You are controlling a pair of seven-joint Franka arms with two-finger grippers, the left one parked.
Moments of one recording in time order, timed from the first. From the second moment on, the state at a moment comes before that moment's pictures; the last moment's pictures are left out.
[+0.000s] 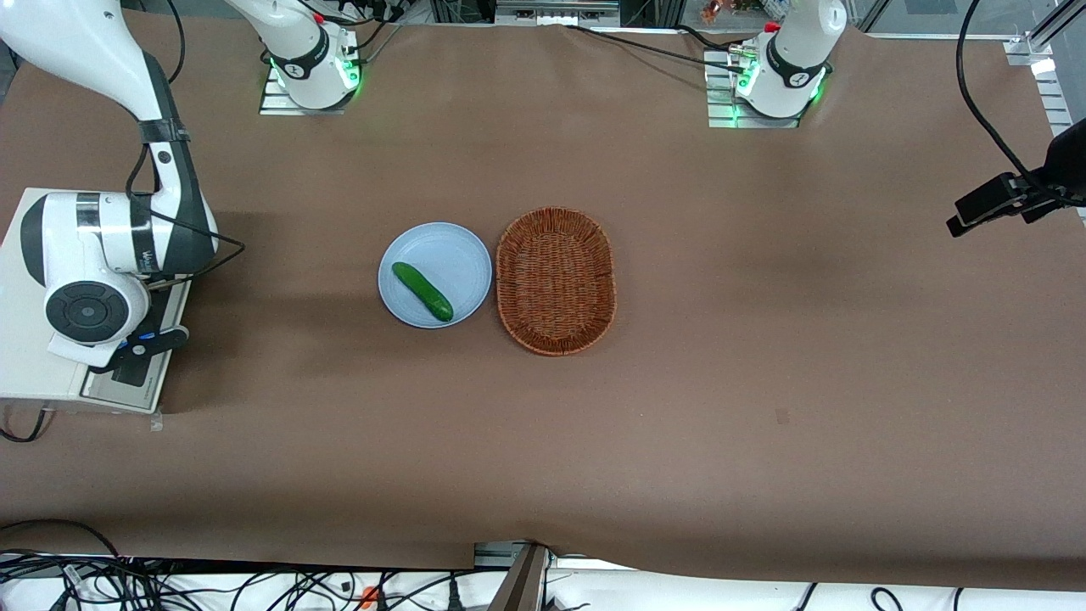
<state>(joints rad) 0.08 0.49 -0.12 -1.63 -0.55 1.72 -0.29</state>
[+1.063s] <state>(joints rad) 0.12 0.53 -0.08 -1.61 -0.39 1.77 -0.24</state>
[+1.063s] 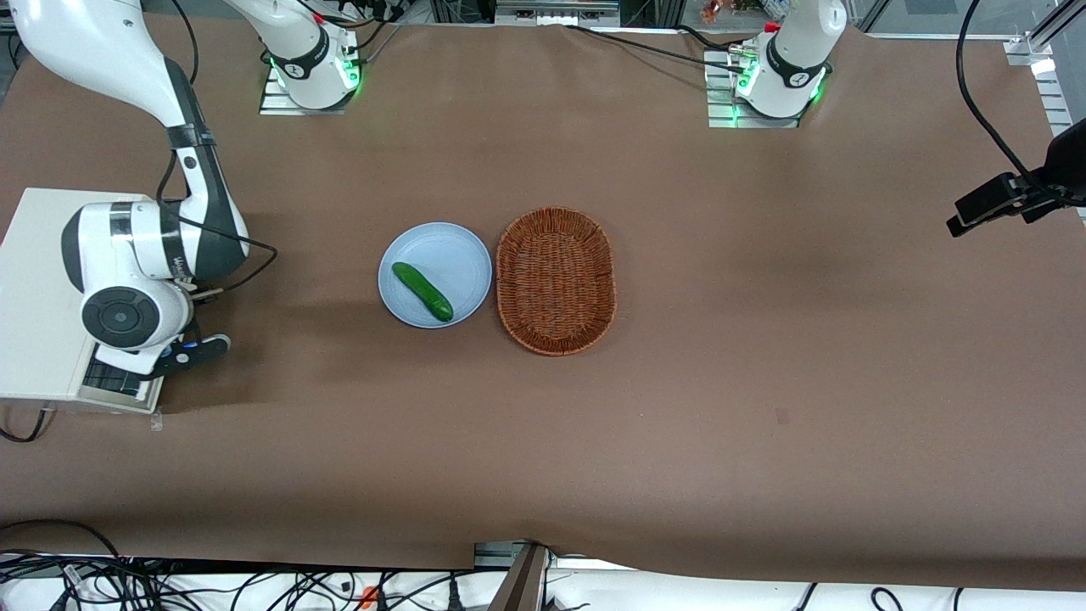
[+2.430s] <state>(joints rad) 0.08 0.73 -0.09 -1.60 -0.05 2.01 -0.11</state>
